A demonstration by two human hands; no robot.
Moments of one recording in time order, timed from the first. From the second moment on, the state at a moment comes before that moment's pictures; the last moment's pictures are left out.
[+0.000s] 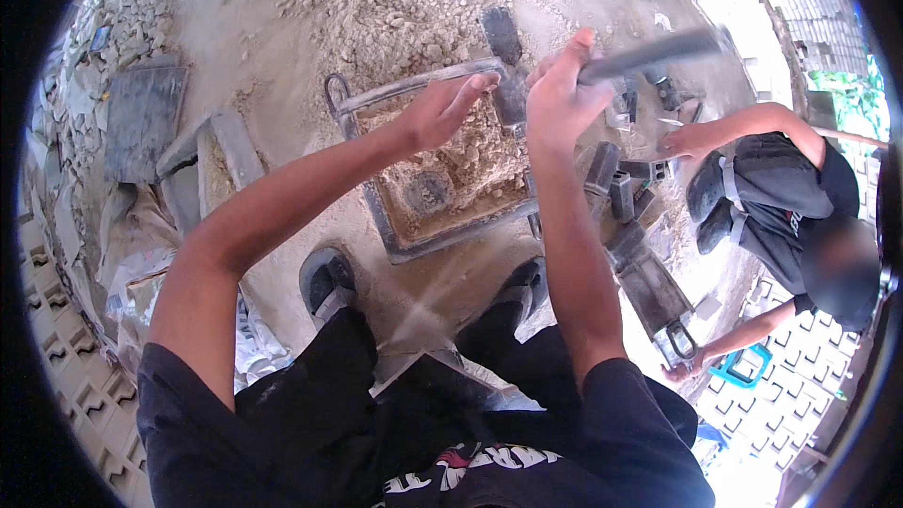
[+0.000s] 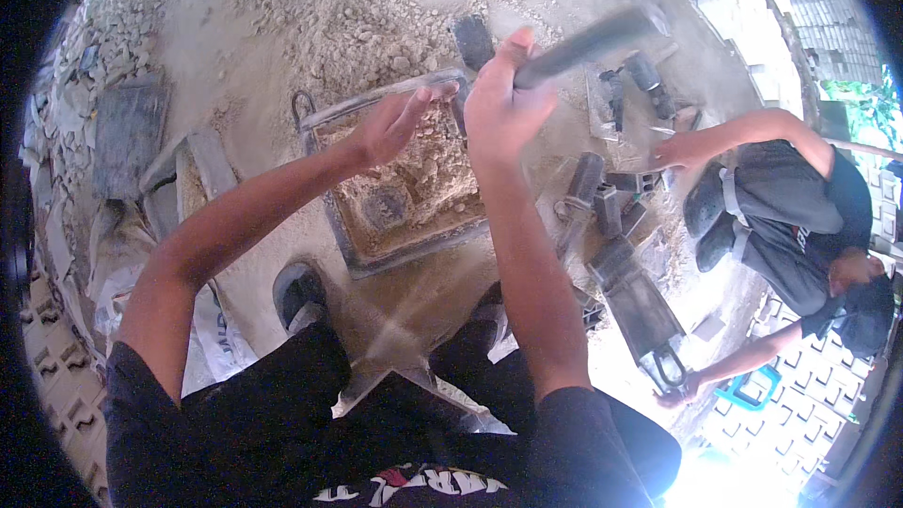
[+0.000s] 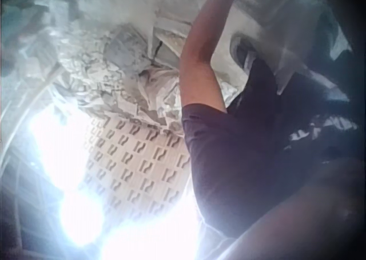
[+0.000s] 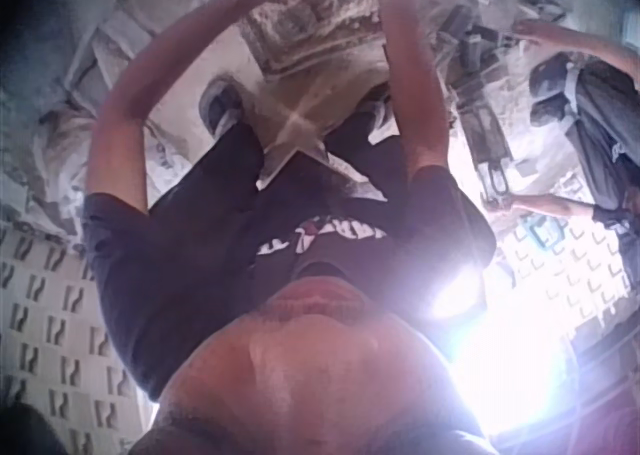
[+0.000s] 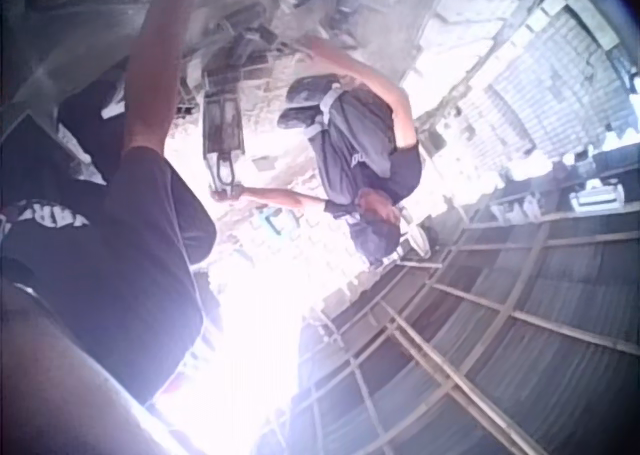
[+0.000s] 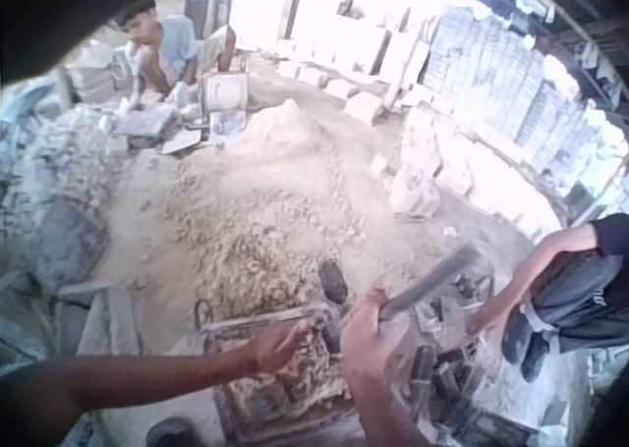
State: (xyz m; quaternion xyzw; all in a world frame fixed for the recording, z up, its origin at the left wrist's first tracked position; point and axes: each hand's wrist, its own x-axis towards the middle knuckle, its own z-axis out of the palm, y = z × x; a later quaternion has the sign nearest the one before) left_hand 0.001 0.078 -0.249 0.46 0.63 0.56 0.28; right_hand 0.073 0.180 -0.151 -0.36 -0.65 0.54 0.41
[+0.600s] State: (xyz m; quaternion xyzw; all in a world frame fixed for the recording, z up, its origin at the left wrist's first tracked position) left_hand 0.028 0.072 -0.251 0.59 0.63 0.45 0.22; right_hand 0.139 0.162 -0.162 -0.28 -0.70 0.51 0.41
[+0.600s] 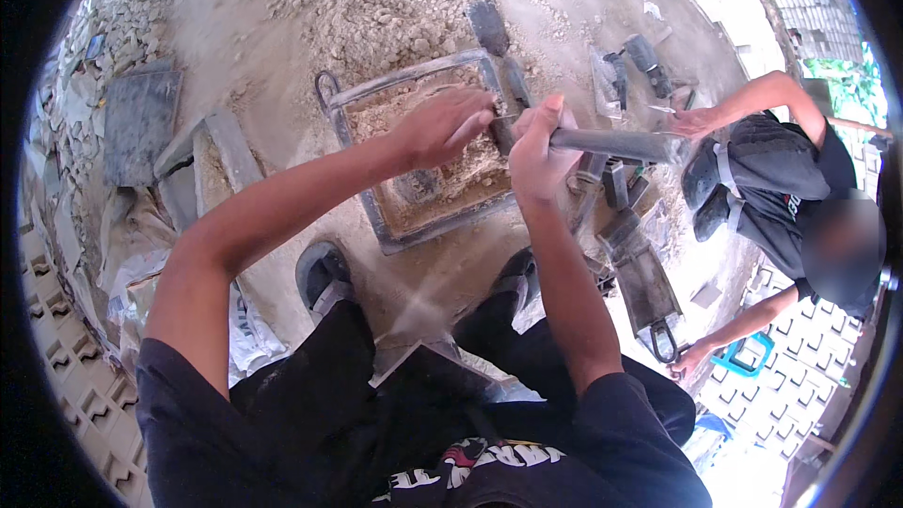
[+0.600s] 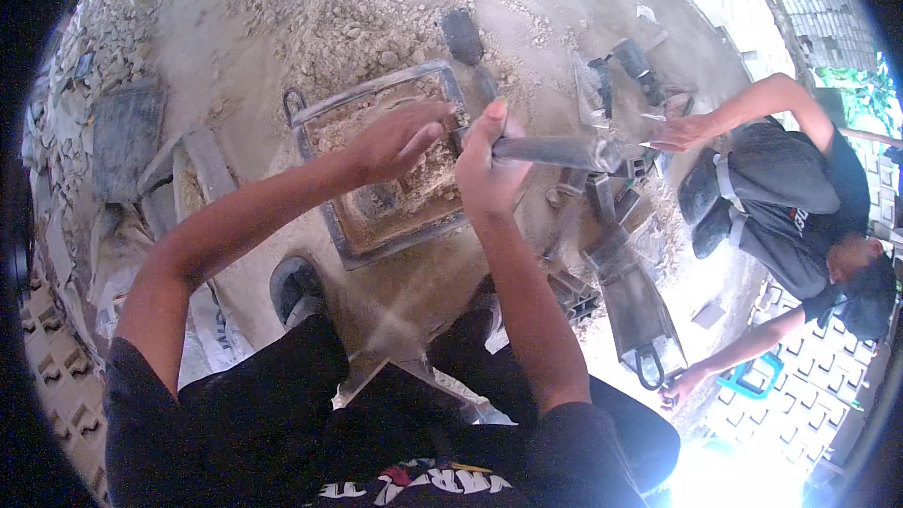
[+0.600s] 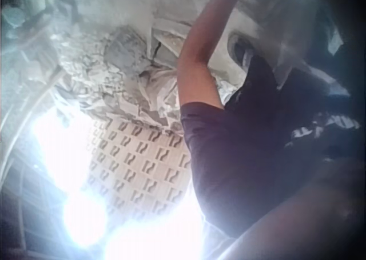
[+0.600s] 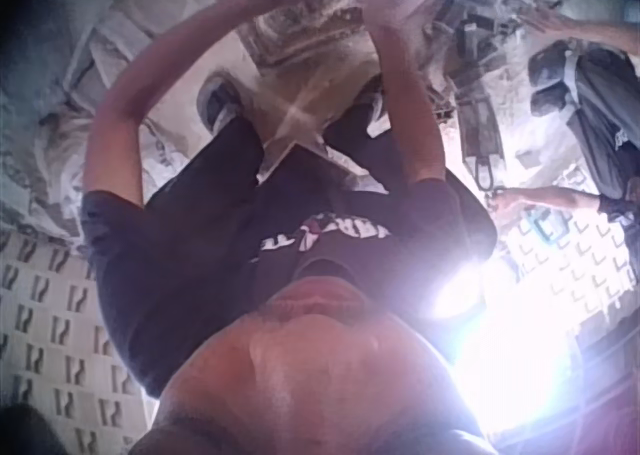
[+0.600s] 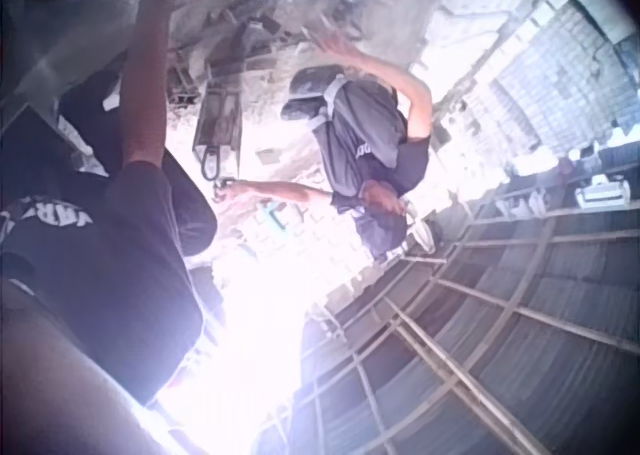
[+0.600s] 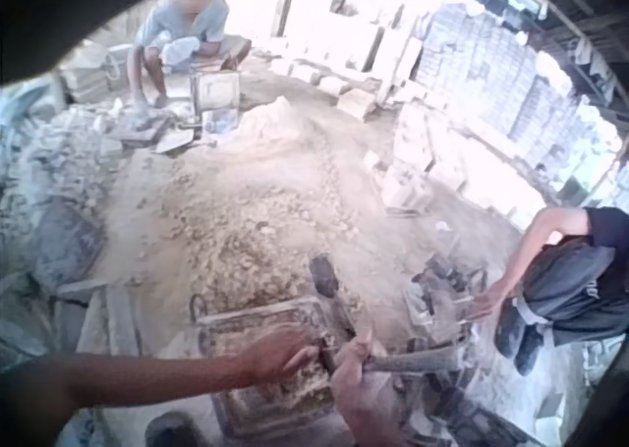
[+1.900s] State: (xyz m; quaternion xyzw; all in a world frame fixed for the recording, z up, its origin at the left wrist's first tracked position) left_hand 0.041 0.028 -0.240 0.39 0.53 0.67 0.34; right_hand 0.187 0.153 -0.157 -0.09 -0.63 0.75 0.18
